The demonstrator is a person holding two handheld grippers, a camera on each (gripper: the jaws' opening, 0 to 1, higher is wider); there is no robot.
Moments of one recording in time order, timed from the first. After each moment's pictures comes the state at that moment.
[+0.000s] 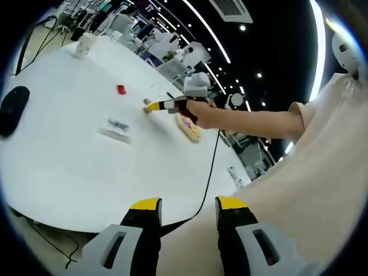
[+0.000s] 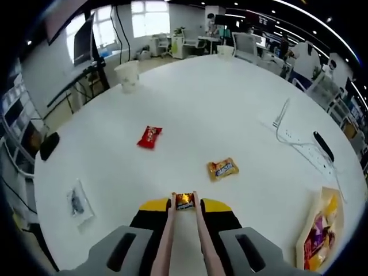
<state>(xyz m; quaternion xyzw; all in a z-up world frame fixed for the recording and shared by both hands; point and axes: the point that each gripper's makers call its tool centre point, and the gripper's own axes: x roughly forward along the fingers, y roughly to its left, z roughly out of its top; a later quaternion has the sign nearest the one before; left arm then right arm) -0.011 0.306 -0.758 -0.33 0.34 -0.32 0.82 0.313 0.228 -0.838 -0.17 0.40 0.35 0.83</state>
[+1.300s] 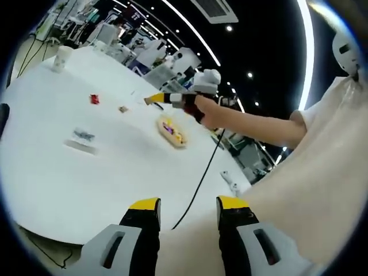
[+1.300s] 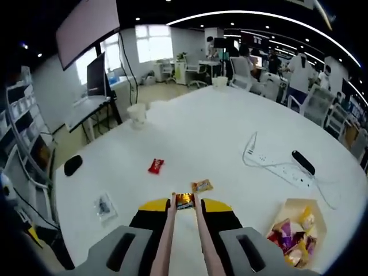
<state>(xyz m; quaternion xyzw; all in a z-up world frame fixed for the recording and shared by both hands) -0.004 0.234 -0.723 -0.31 0.30 -0.34 0.84 0.300 0.187 -0.728 -0.12 0.32 0.38 0.86</state>
